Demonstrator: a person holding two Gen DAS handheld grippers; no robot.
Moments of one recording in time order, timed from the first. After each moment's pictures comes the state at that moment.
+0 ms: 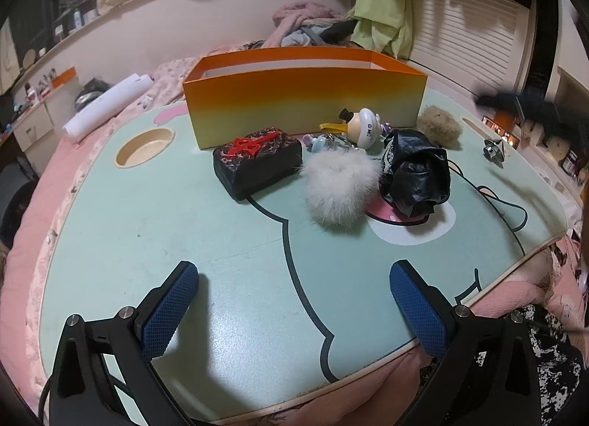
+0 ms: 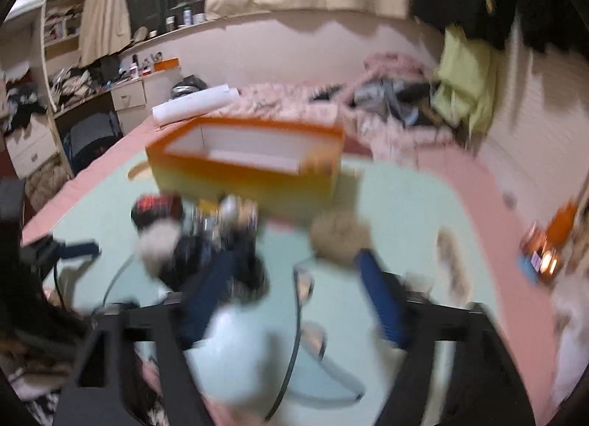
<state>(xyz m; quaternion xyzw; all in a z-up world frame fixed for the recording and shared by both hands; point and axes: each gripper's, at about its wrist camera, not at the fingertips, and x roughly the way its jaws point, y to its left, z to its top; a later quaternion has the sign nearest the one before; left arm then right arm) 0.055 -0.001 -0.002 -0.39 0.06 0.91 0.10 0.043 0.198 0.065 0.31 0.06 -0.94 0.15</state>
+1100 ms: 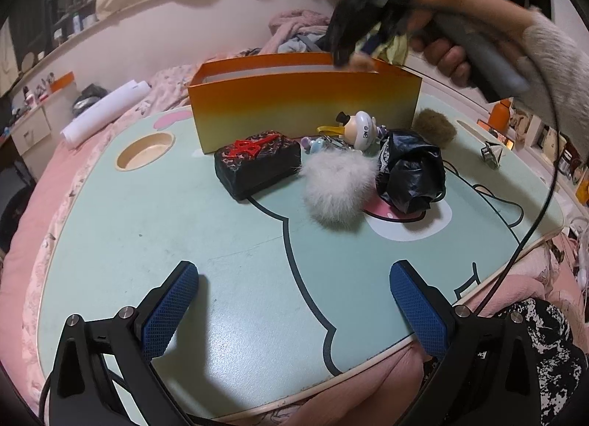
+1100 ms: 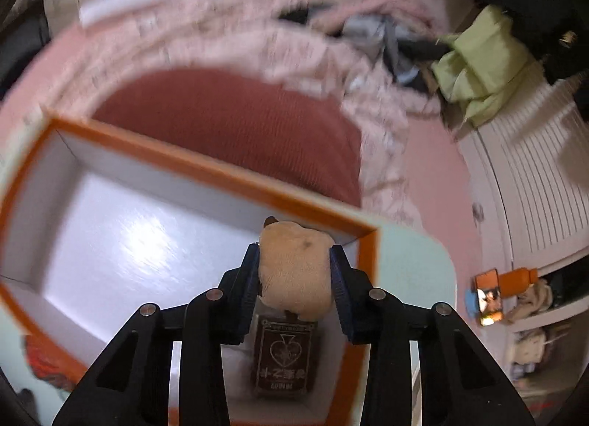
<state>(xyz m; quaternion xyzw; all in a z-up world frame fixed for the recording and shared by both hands) 0.059 -0.004 -0.003 -0.38 0.06 0.92 0.12 -0.169 0.128 0.068 0.48 0.18 -0.86 0.04</state>
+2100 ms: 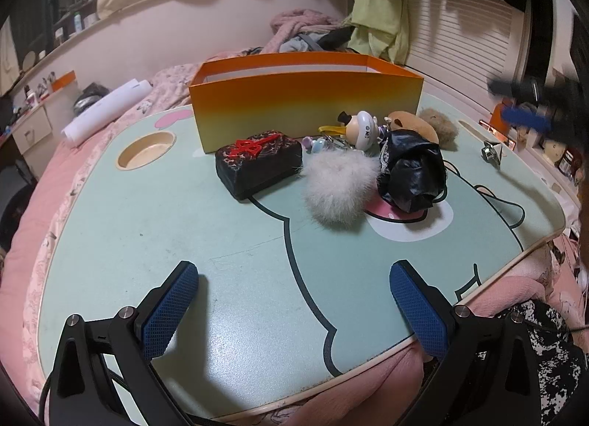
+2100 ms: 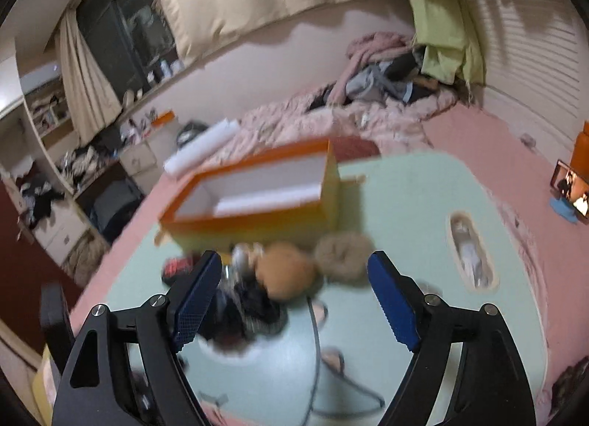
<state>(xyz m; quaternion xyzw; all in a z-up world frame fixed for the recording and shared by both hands) 0.058 -0.005 -0.003 -0.38 0.06 0.92 0.12 0.032 0.260 0.071 0.34 -0.10 -0.92 0.18</state>
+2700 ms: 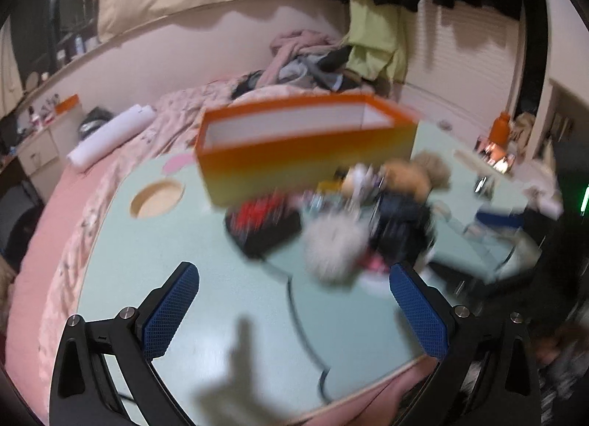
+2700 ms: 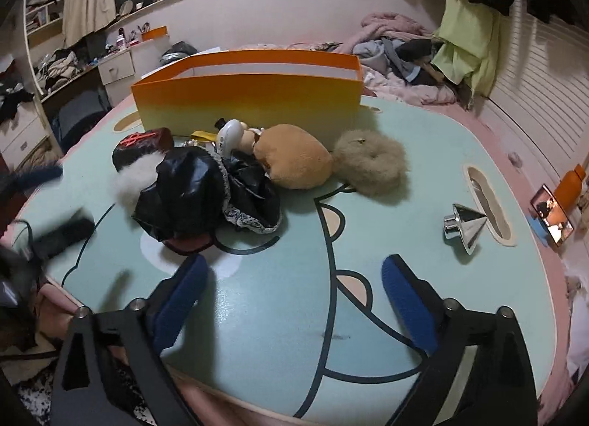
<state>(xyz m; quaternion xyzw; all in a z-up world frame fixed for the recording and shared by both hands) 0.046 0.002 0.049 -0.35 0.06 0.93 0.12 0.048 0.209 0.006 0.39 0.05 -0.91 0.15</state>
